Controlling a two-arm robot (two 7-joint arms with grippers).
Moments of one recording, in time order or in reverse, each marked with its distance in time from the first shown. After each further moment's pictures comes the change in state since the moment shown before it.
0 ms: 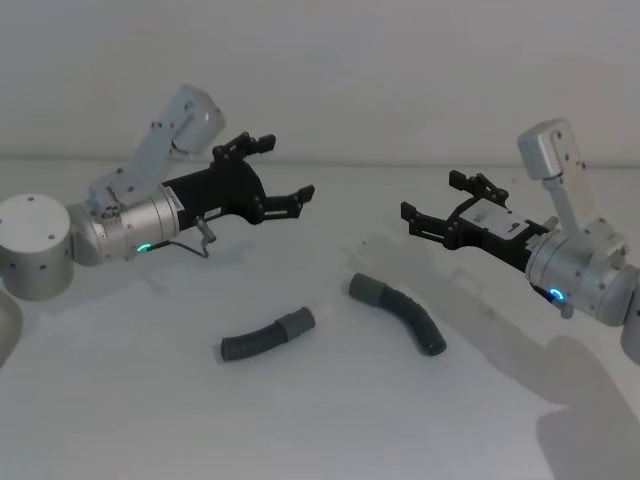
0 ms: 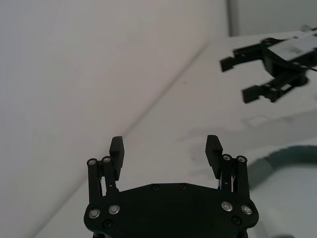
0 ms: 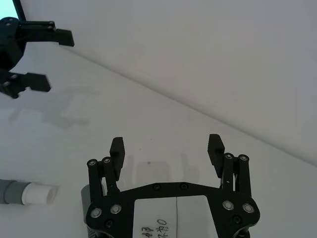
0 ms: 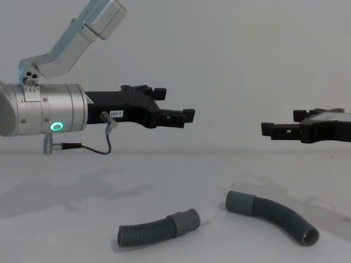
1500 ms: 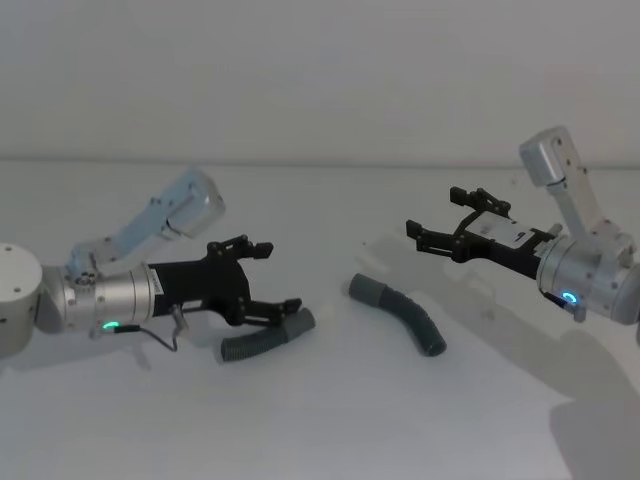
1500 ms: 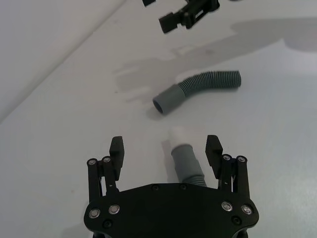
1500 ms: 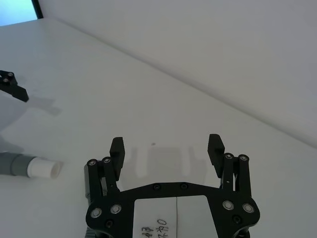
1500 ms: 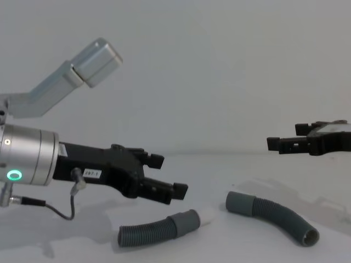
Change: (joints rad) left arm 0.133 0.179 0.078 -0.239 -0.052 0.218 -0.094; right arm 0.047 0.048 -0.046 0.065 0.036 0.018 0.077
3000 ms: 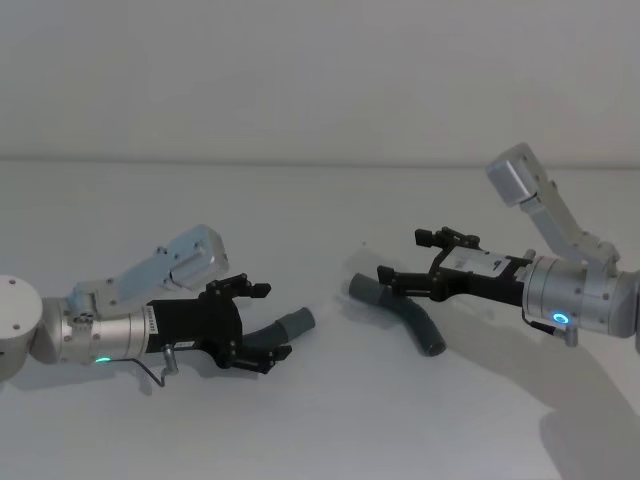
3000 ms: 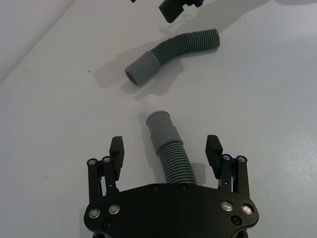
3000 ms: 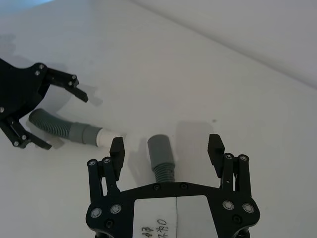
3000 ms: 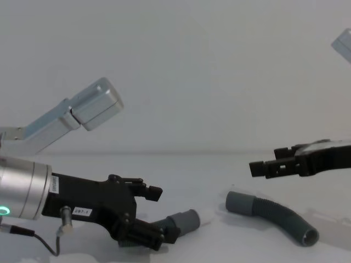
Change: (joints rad) left arm 0.013 0.031 0.060 0.032 0.074 -0.105 -0.034; right arm -0.016 0.065 -0.080 -0.121 0.075 0.187 0.083
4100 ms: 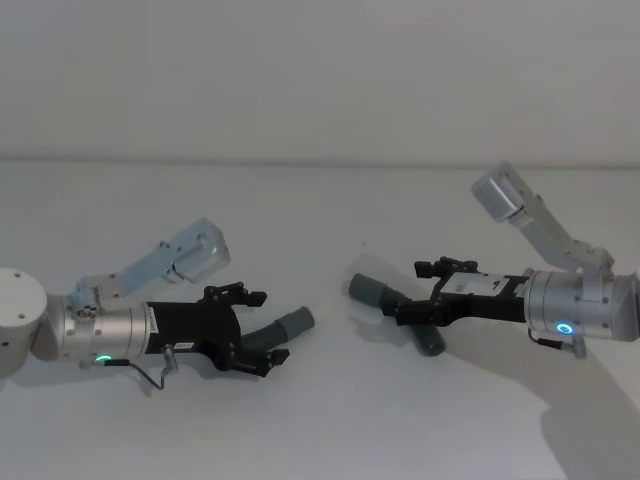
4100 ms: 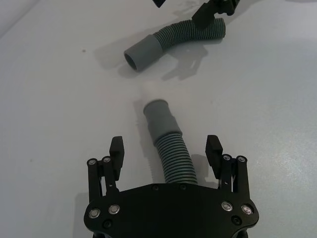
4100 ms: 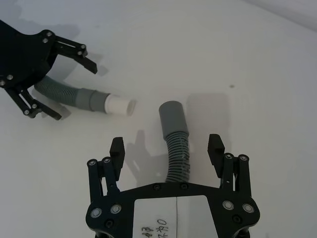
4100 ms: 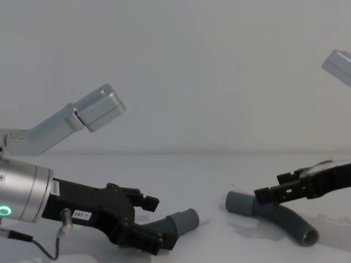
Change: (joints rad) left arm -0.023 -0.007 0.015 0.024 -0.041 0.101 -0.017; right arm 0.037 0.043 -0.069 0.006 0.012 0.118 0.039
